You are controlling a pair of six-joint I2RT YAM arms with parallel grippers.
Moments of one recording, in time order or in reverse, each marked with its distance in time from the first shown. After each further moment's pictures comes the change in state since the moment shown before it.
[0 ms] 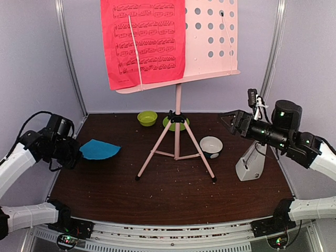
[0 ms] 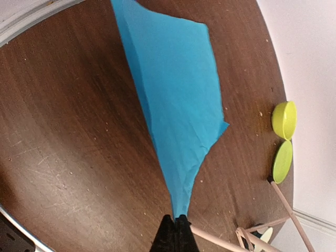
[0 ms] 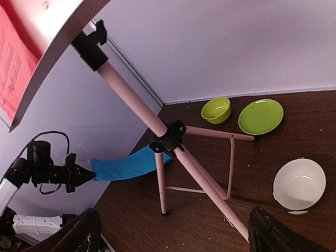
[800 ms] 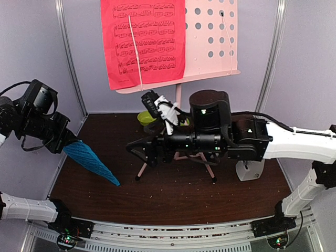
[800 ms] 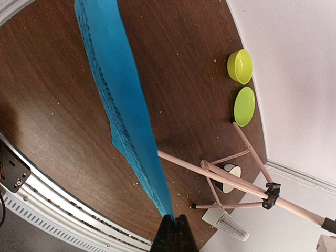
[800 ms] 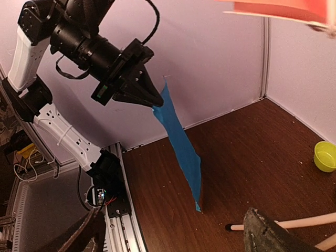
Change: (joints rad) left arm -0.291 0.108 0.610 -0.460 0.011 -0.208; right arm 0.537 0.629 0.577 -0.001 0.058 -0.446
